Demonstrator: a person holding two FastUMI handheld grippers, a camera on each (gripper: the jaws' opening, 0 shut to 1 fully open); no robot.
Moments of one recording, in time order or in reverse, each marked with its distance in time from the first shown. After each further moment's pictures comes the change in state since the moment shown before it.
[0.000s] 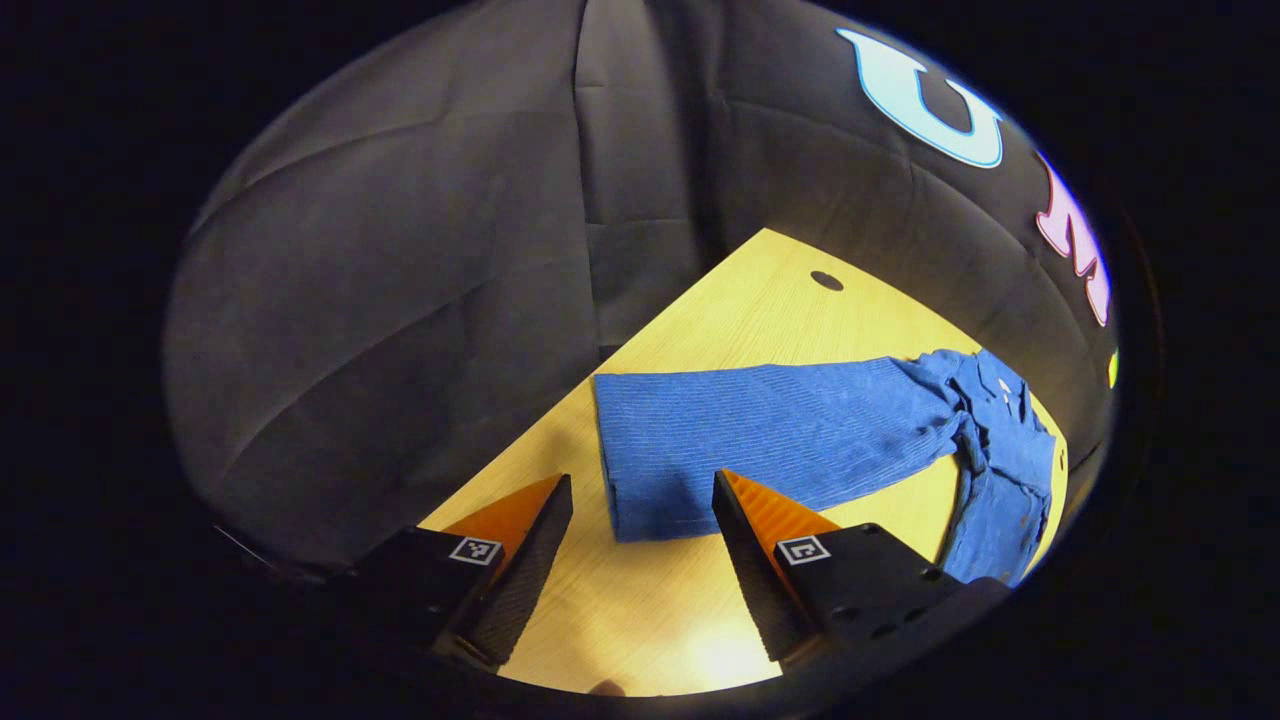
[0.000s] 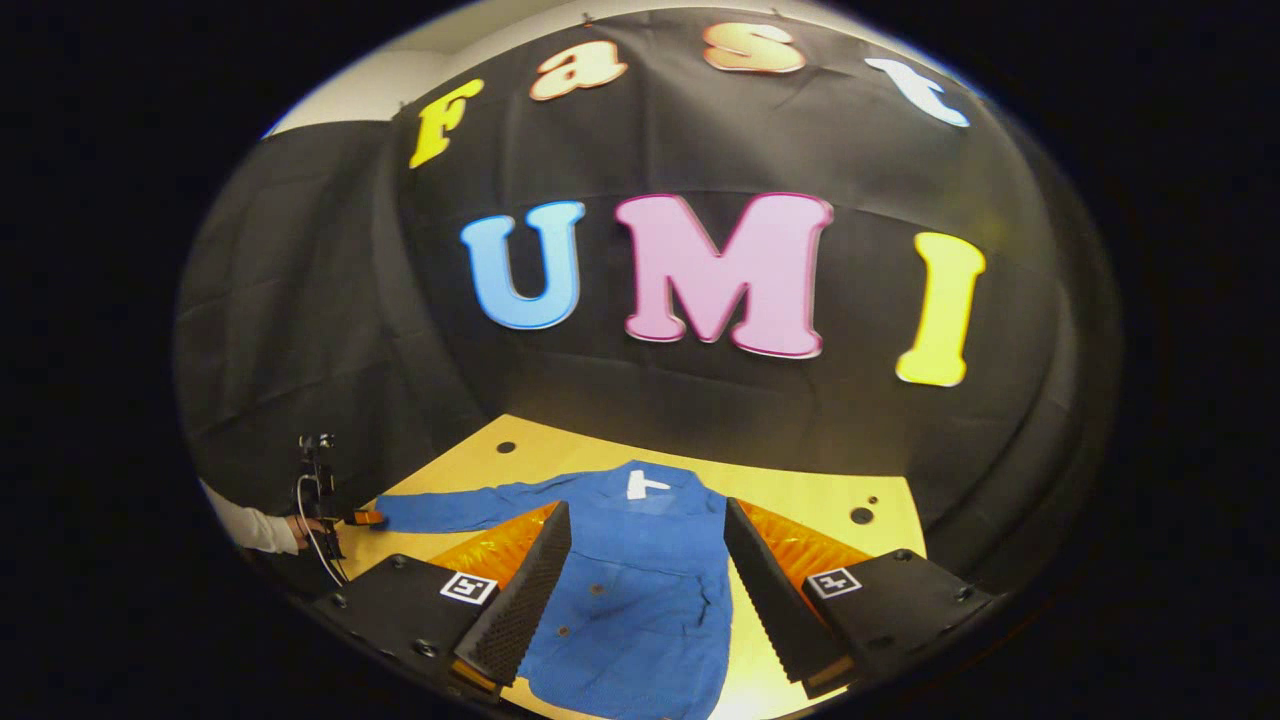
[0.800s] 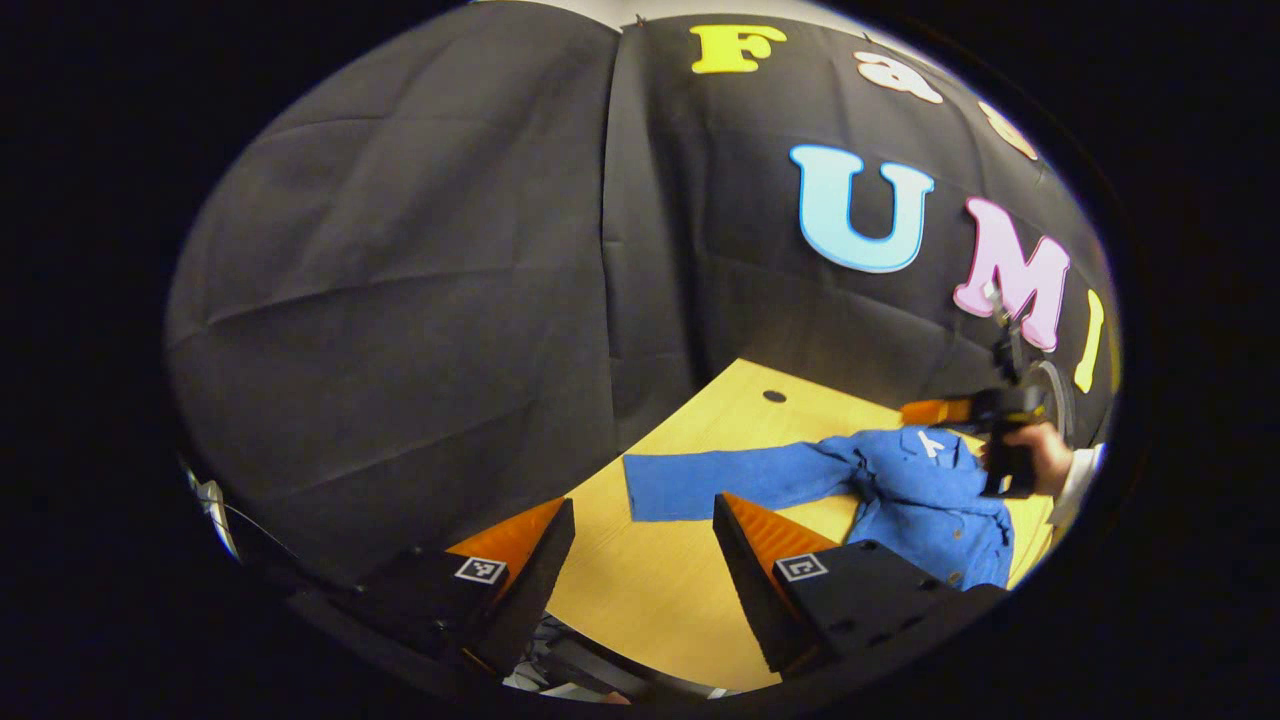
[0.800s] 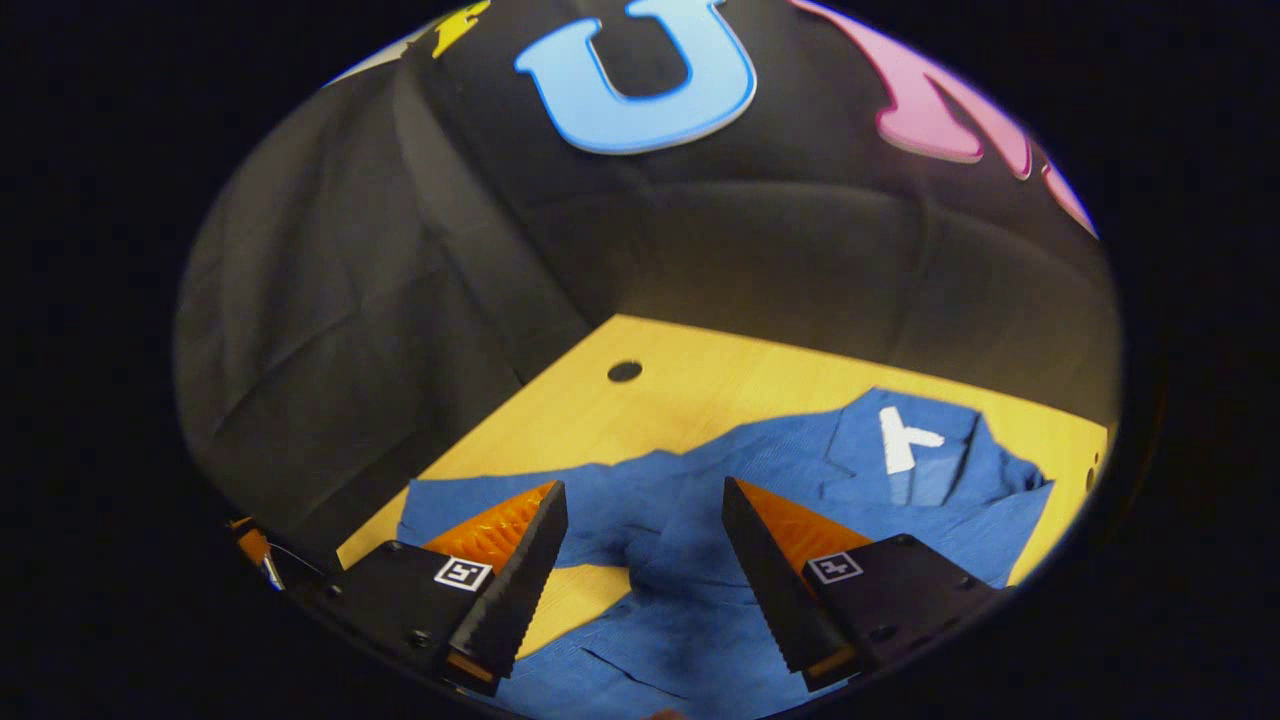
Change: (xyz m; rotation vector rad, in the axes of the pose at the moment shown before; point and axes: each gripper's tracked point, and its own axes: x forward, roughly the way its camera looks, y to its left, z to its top) left arm -0.220 0.006 0.011 0.028 -0.369 0.055; right arm 0.280 0.261 -0.124 -0.002 0.254 0.369
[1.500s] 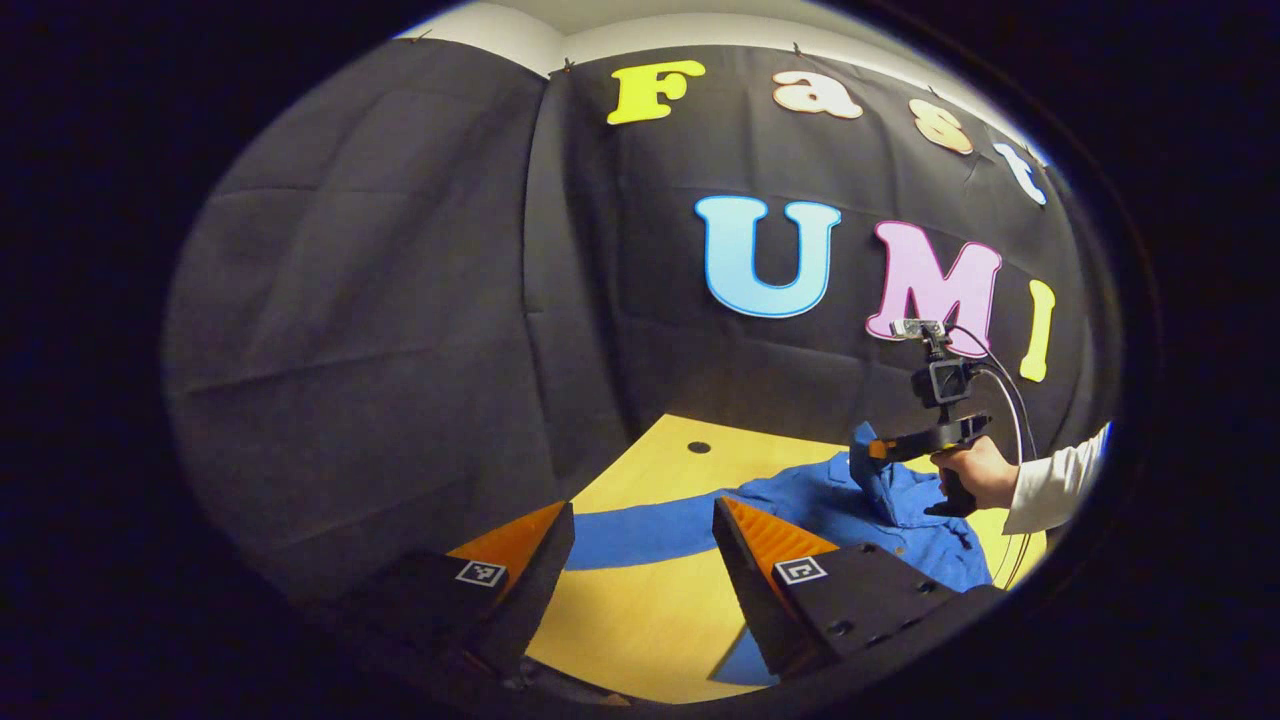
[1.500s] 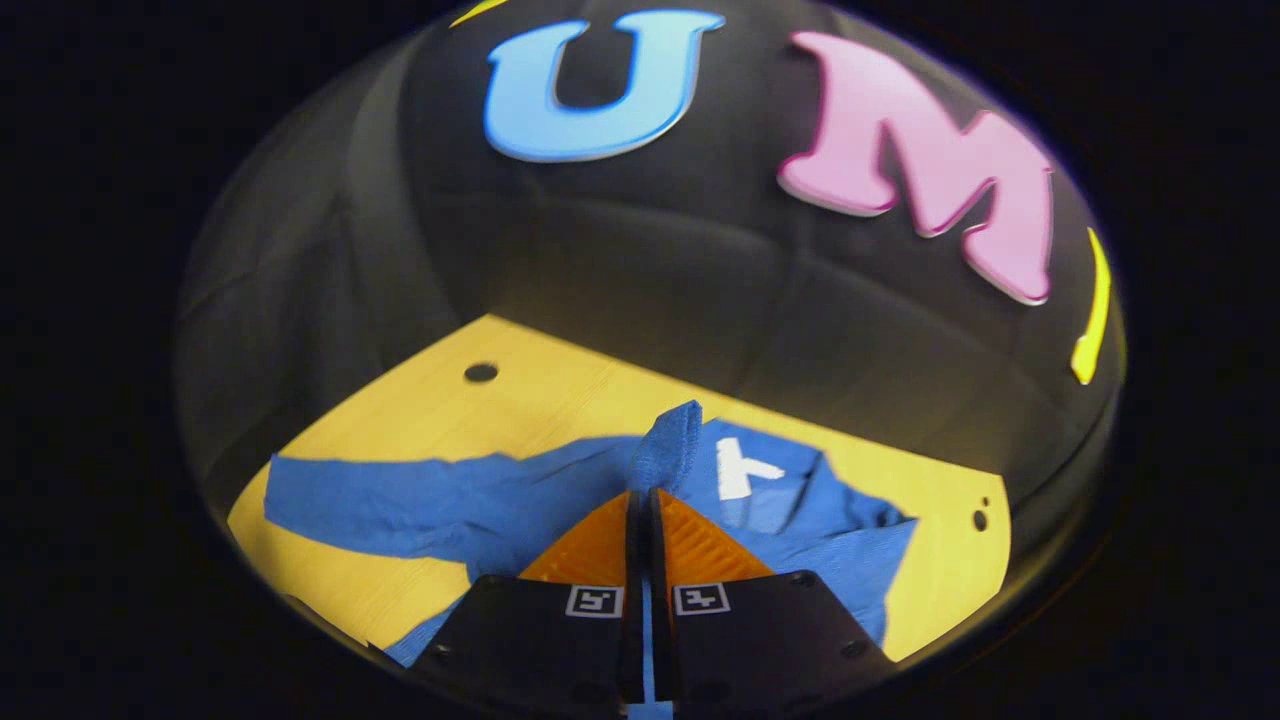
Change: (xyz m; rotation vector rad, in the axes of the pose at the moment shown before) left arm -0.074 -0.056 0.052 0.085 -0.190 -0.106; right arm 0.053 -0.083 -0.048 -0.166 0.098 -0.337
